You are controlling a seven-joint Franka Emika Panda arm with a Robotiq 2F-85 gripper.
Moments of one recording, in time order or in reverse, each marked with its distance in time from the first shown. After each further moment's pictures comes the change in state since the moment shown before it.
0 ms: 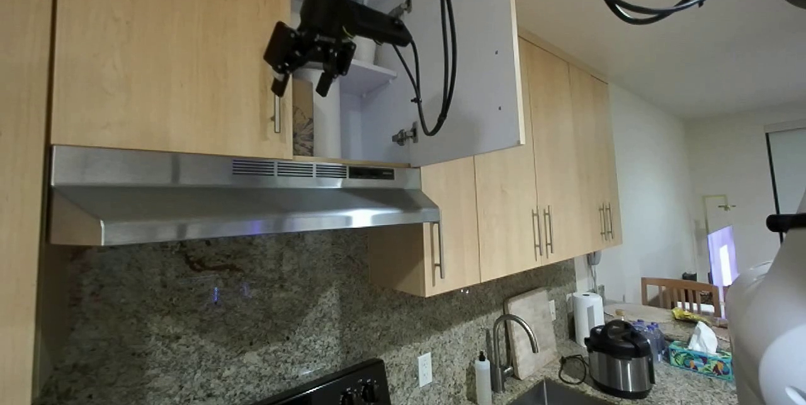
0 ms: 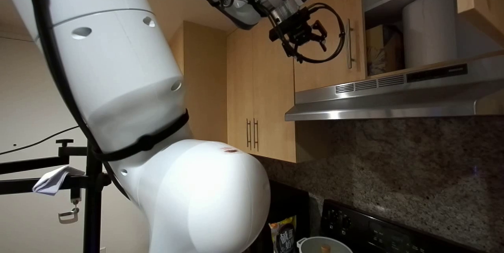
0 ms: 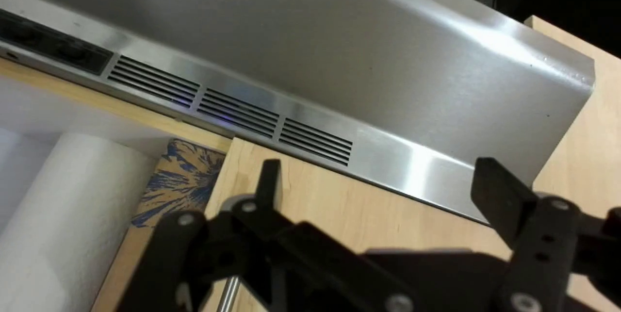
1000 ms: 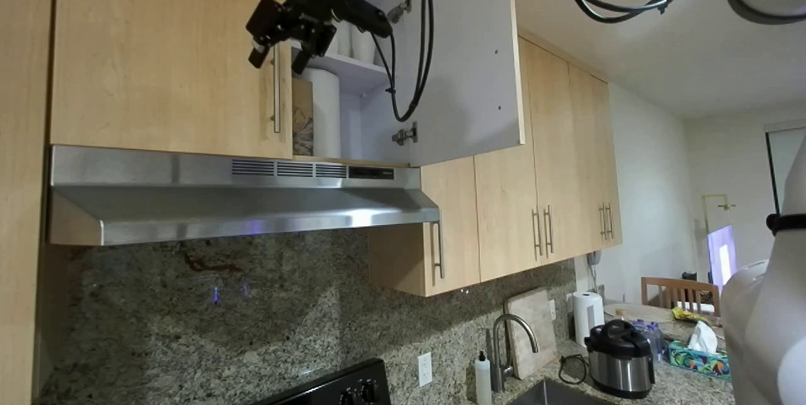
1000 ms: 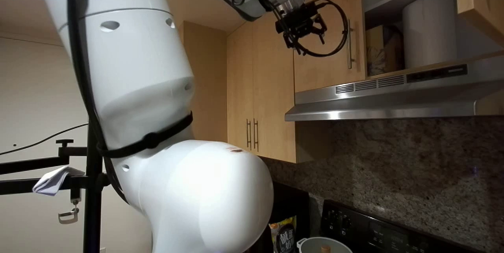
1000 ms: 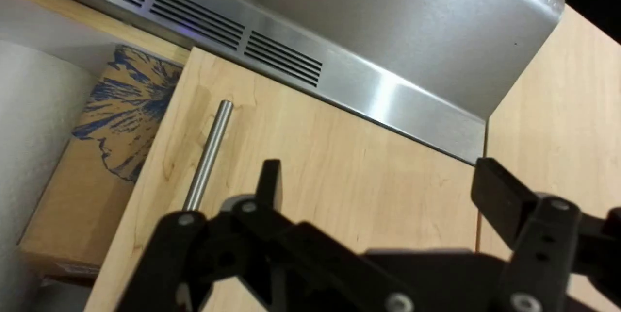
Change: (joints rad) arm 0.072 0.099 -0.068 0.138 0.105 0.066 -0.174
